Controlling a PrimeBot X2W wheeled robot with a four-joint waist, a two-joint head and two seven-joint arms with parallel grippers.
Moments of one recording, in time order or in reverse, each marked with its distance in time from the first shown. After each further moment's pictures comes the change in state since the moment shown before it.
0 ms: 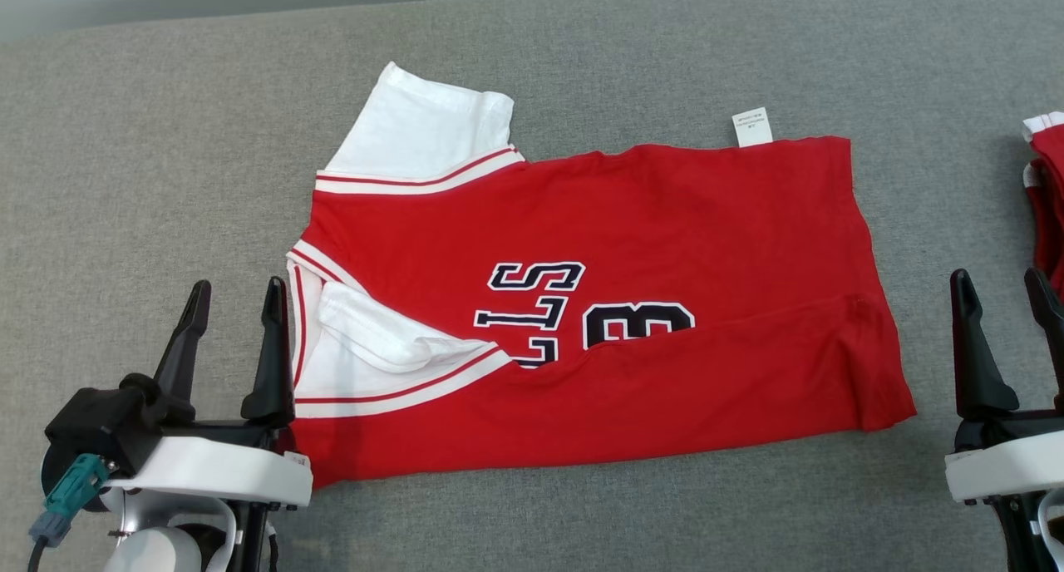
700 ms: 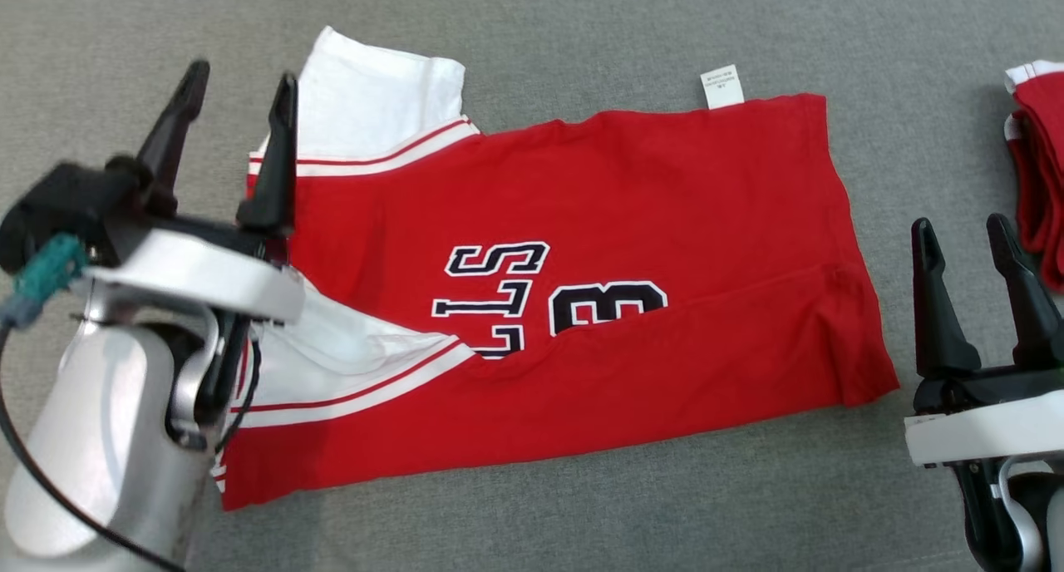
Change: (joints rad) left arm -0.369 0.058 -0.064 0.092 0.053 -0.068 0.070; right arm -0.075 0.041 0.065 -0.039 -0.003 0.000 -0.007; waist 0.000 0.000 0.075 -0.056
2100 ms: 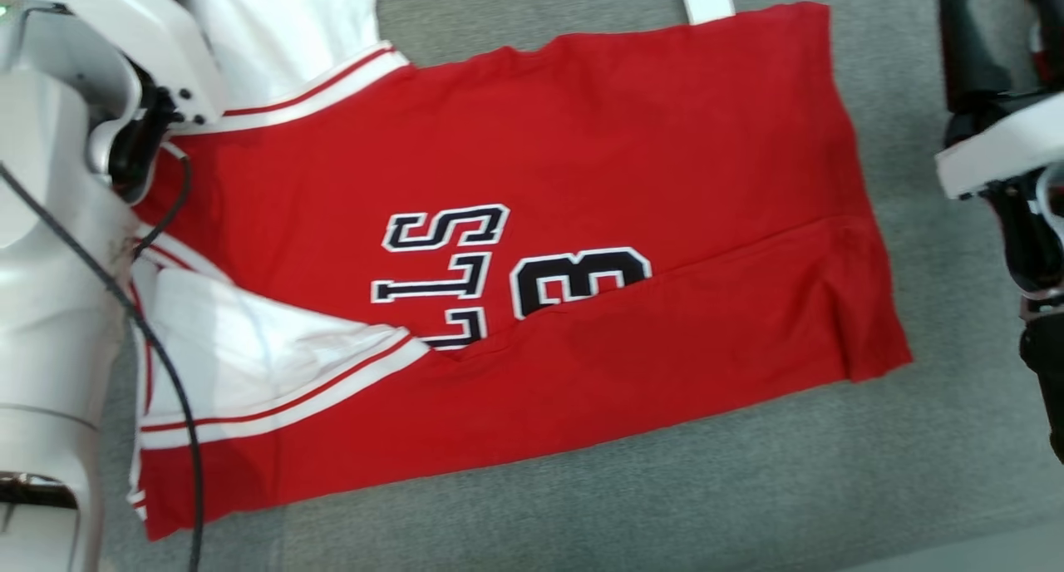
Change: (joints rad) left arm -0.683 0.027 -0.157 0.886 -0.126 -0.176 0.131; right arm -0.636 -0.232 0.205 0.512 0.177 0.000 -0.030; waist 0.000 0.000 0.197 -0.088
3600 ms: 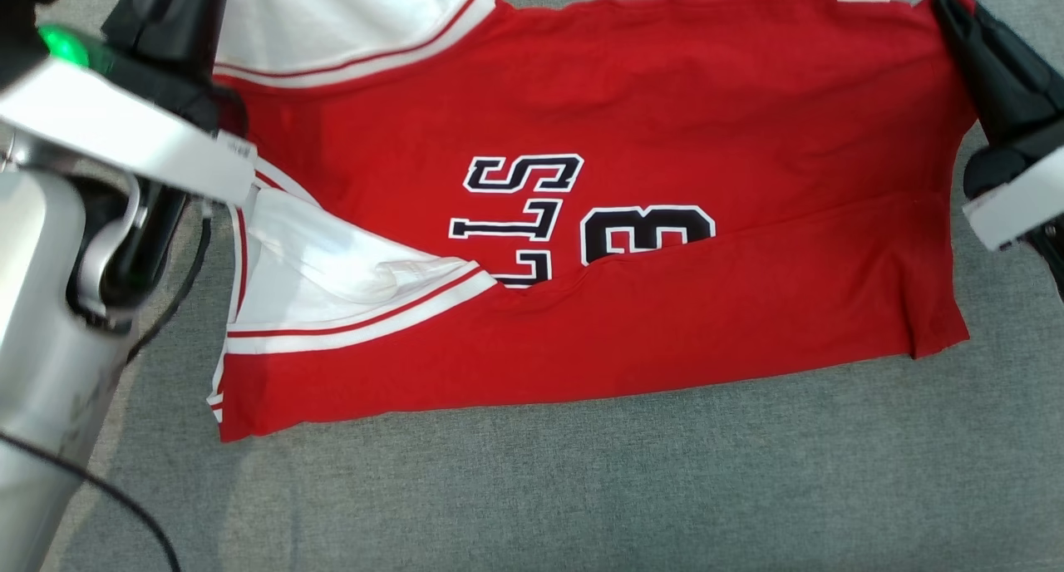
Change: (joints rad) left arm 0.273 0.173 -0.096 -0.718 -0.245 0.089 -0.183; right arm -0.038 -0.306 0.378 -0.076 0.361 0.000 -0.036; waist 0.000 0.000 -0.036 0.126
